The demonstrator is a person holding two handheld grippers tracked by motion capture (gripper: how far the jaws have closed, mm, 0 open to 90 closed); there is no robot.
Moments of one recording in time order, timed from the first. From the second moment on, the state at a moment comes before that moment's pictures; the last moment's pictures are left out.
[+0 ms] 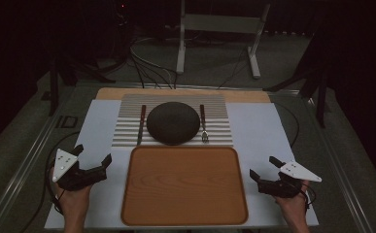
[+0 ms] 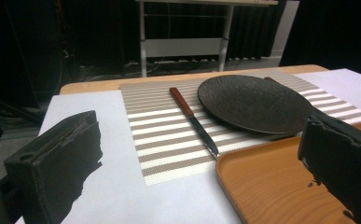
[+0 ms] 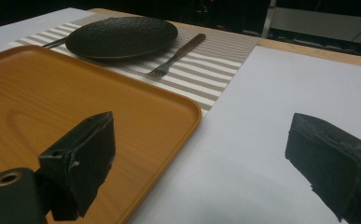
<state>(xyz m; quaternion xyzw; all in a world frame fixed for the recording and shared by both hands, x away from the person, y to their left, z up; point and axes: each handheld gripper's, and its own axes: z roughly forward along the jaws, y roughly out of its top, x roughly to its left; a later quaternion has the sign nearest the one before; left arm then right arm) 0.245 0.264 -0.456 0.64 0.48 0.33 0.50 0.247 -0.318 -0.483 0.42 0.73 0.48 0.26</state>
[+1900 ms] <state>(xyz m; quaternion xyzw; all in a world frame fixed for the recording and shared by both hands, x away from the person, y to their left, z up) 0.284 0.268 -0.436 0.64 0.51 0.33 0.47 0.246 -0.320 -0.482 0.42 0.72 0.48 0.26</state>
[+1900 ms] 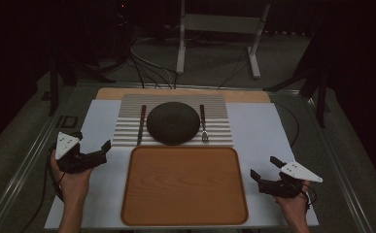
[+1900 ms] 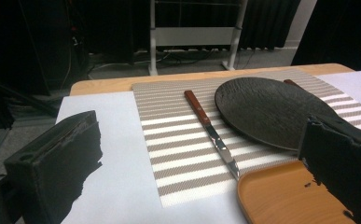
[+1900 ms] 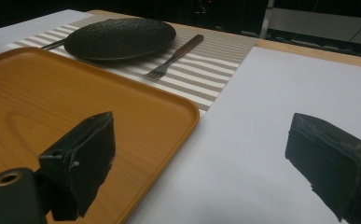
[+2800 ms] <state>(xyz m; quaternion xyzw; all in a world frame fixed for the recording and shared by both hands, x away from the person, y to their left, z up) 0.320 0.248 -0.425 0.66 0.50 0.35 0.45 0.246 -0.319 -0.483 0.42 0.72 0.48 0.26</state>
